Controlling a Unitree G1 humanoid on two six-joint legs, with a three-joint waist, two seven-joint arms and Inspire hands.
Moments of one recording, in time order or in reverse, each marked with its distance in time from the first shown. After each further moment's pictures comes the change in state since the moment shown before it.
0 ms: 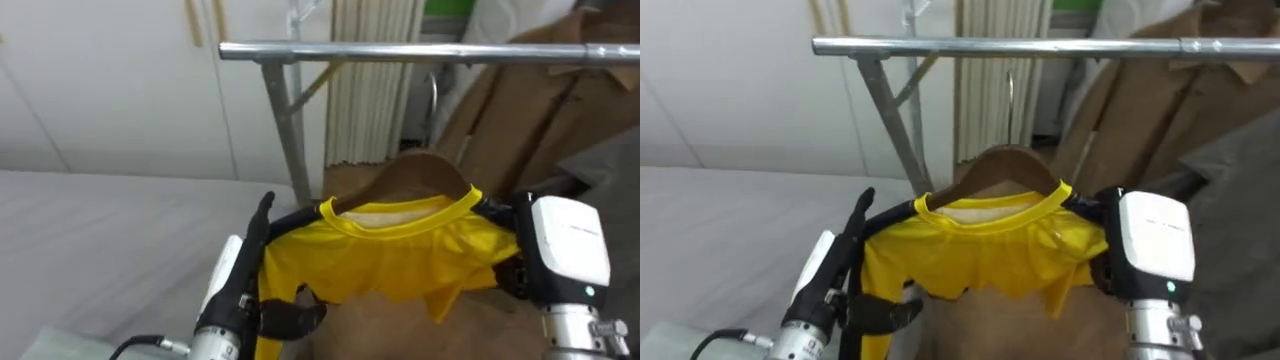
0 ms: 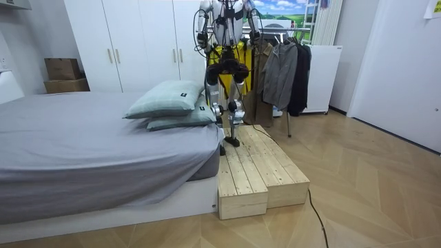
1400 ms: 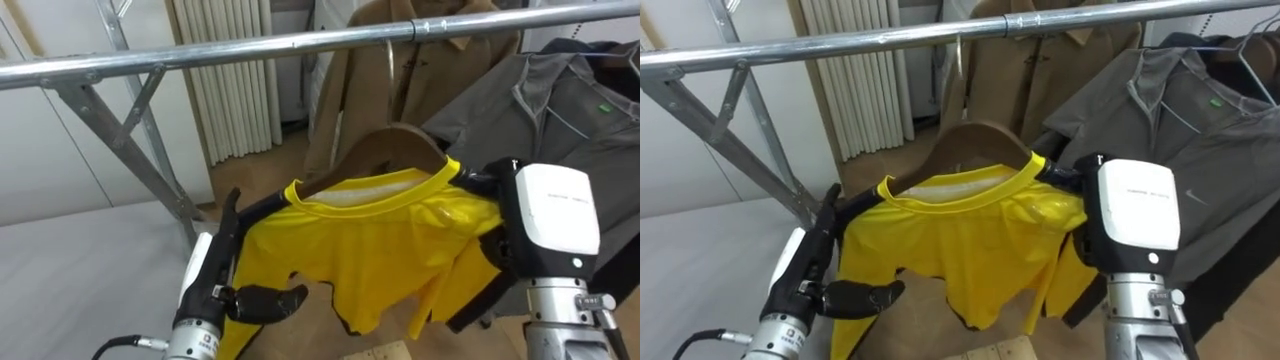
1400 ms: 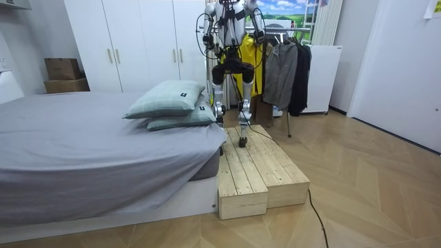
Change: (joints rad) left arm -0.014 0.006 0.070 -0.002 -0.131 0.021 0.007; right arm -0.005 0.031 0.067 -0.191 -0.031 0.106 0.051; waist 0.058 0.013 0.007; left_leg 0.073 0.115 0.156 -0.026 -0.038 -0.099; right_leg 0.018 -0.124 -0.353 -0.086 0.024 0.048
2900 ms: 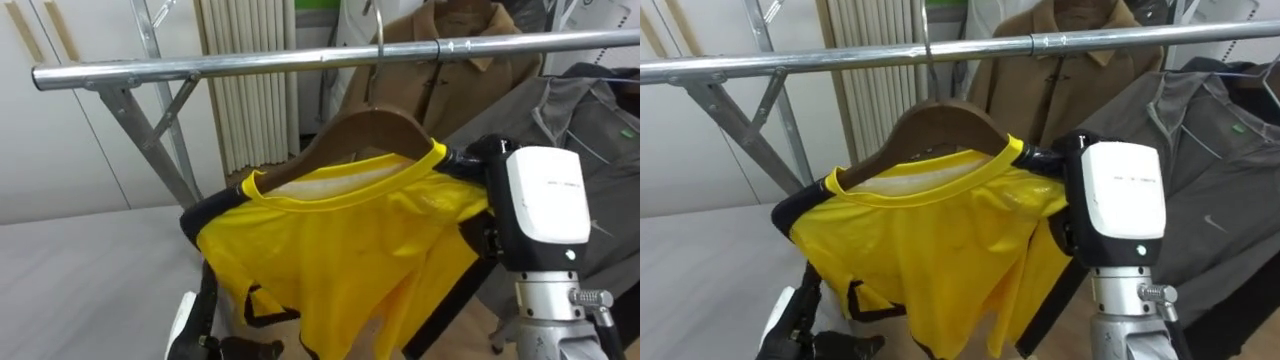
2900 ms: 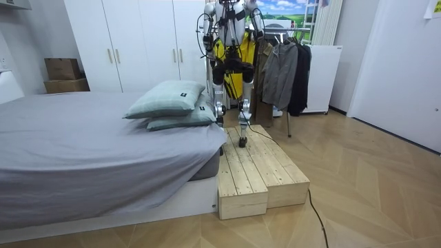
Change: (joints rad) left arm 0.024 -0.021 0.056 0.309 0.006 0.005 0.013; right arm 0.013 0.017 0.017 -0.106 0.044 -0.093 -0.013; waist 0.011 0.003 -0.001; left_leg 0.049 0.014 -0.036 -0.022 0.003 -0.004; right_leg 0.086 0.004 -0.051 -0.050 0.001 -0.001
